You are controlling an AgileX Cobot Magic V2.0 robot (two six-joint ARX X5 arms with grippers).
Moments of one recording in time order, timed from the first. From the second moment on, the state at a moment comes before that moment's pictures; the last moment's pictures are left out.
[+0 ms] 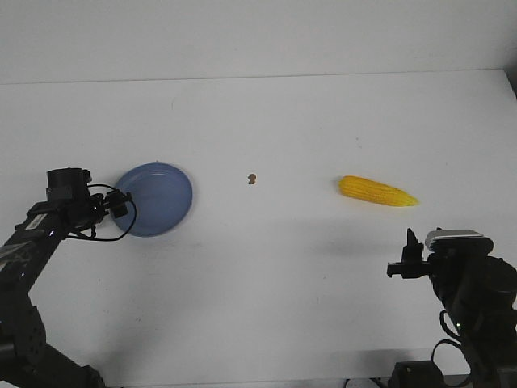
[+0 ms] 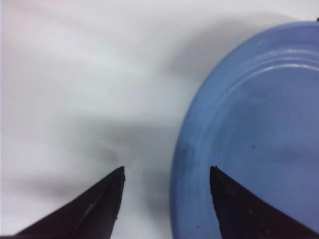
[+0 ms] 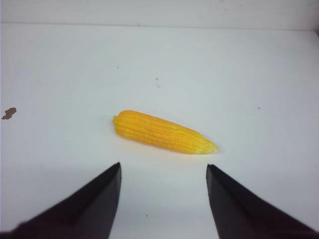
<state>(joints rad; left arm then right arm) 0.14 1.70 1.10 -0.29 0.16 -0.20 0.00 0.58 0.92 -0.77 0.00 0.03</state>
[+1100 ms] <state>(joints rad) -0.10 1.49 1.09 -0.36 0.43 -0.24 0.00 0.58 0.92 -0.77 0.00 0.03</state>
